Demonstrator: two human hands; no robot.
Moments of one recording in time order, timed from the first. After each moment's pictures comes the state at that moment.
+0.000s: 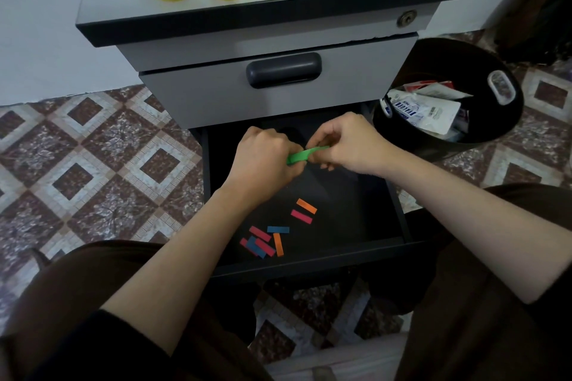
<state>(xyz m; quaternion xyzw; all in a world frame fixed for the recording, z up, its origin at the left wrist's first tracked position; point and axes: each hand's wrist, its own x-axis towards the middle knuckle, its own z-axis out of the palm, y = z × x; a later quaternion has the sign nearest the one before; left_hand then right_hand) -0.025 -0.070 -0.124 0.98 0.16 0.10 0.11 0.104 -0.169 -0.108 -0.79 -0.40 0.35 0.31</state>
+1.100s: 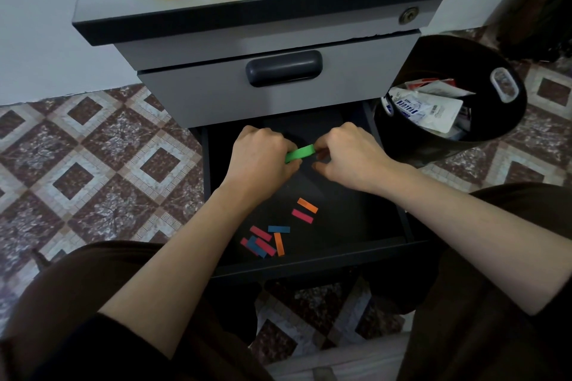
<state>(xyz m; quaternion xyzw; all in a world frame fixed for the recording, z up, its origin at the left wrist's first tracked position) -0.024 -0.071 -0.116 0.97 0.22 -0.01 0.05 0.086 -0.171 -0.108 -0.84 -0.52 0.16 0.08</state>
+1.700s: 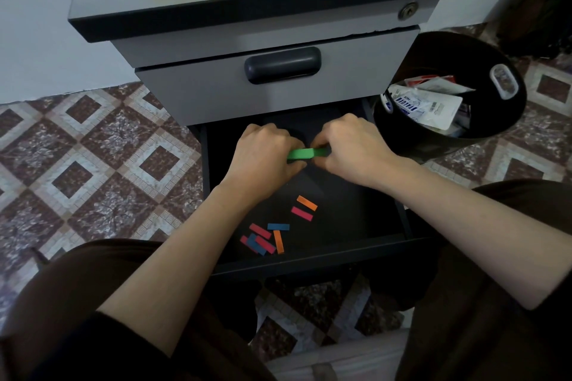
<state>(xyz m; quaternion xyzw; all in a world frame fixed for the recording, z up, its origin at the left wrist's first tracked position) -0.024 -0.072 -0.115 0.98 0.19 -0.02 0.08 0.089 -0.171 -0.103 -0.83 -0.54 0.13 0.07</state>
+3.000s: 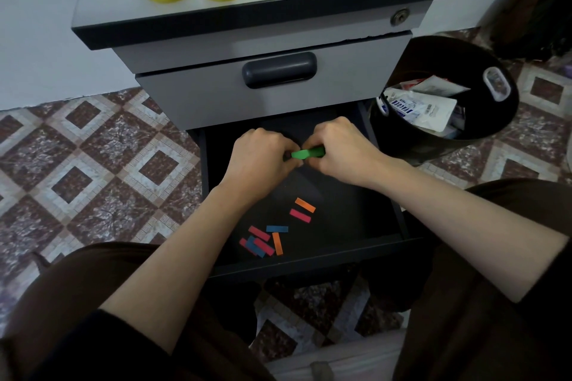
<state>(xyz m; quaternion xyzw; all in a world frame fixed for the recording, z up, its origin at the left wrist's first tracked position) -0.024 -0.071 -0.116 0.97 0.22 0.03 0.13 0.090 -0.169 -0.107 -0.80 -0.55 0.18 0.14</state>
